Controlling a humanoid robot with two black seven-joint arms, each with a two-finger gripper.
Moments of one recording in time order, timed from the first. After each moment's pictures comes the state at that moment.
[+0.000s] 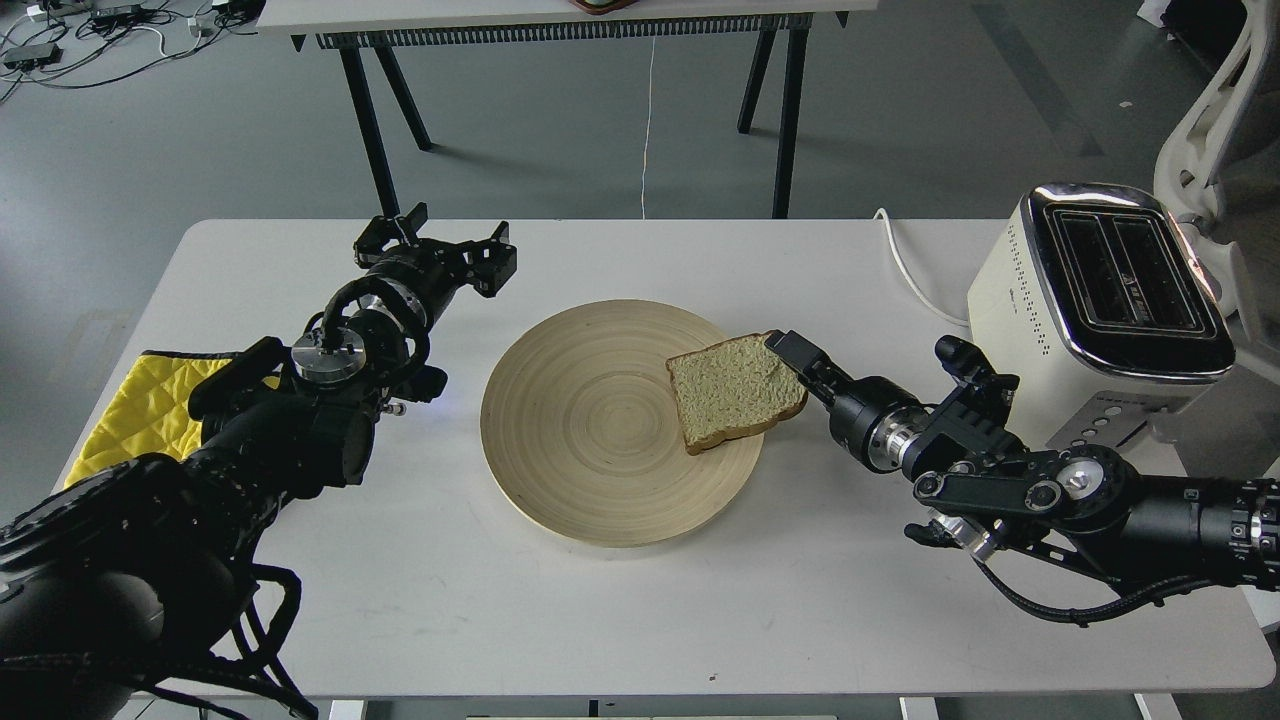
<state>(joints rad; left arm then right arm) -0.91 -0.03 -0.64 -0.18 -1.03 -0.37 0.16 0.98 -0.33 -0.33 1.08 -0.35 -0.43 0.28</state>
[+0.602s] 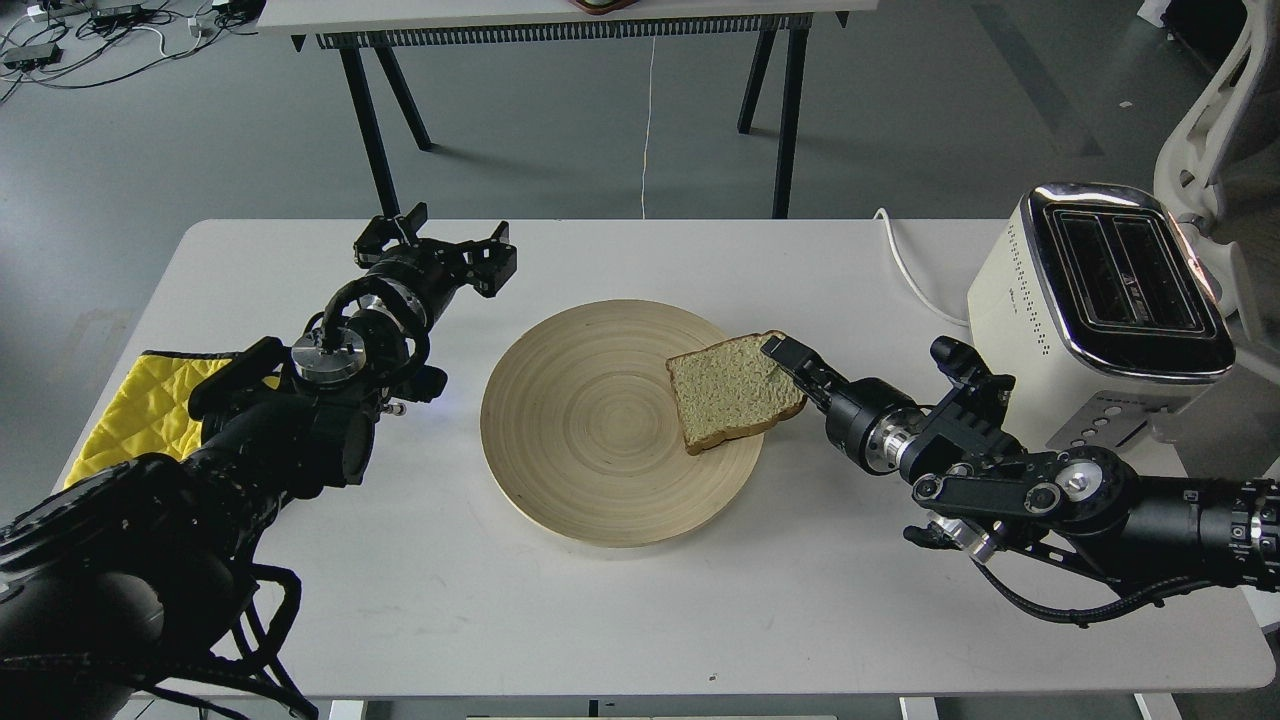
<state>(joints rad) -0.91 -0.03 -0.64 -0.18 -1.03 -0.37 0.16 0.98 -0.33 -0.33 1.08 -0.36 -0.43 0.29</state>
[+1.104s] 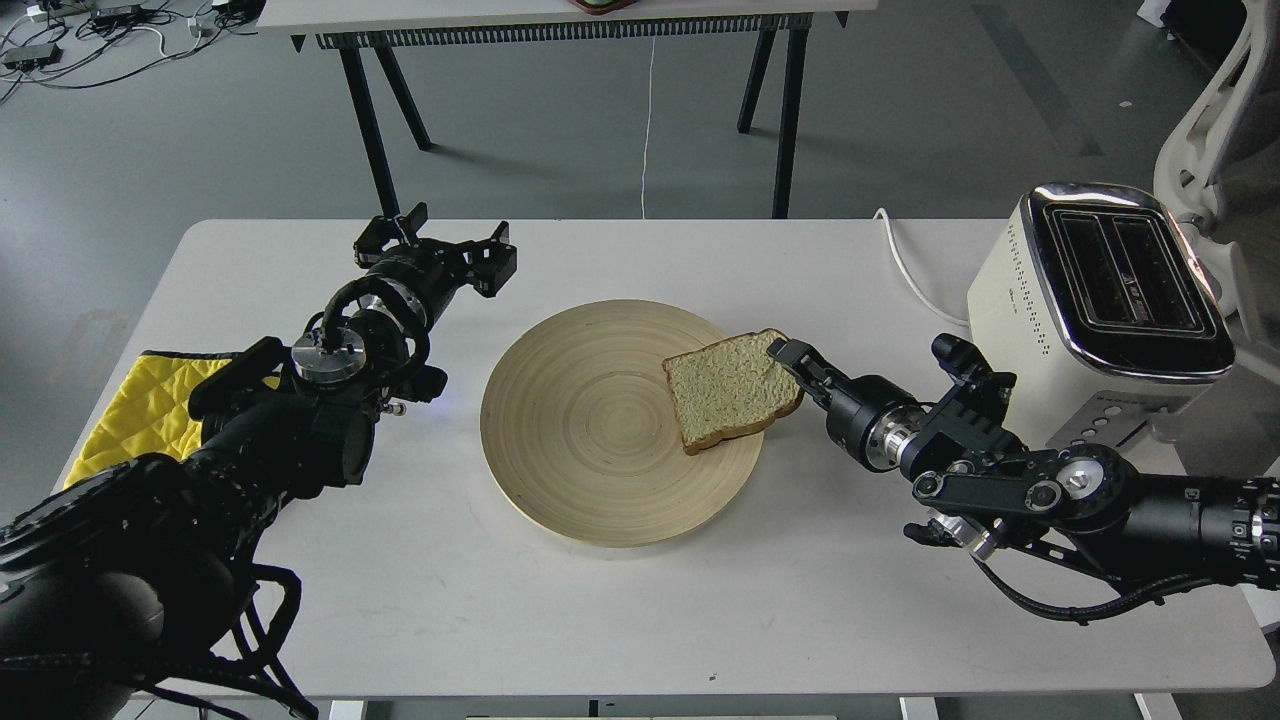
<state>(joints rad) -0.91 -0.03 -0.64 -0.18 -1.03 -0.37 0.16 0.99 -0.33 -0.33 1.08 -0.36 -0.43 0.29</state>
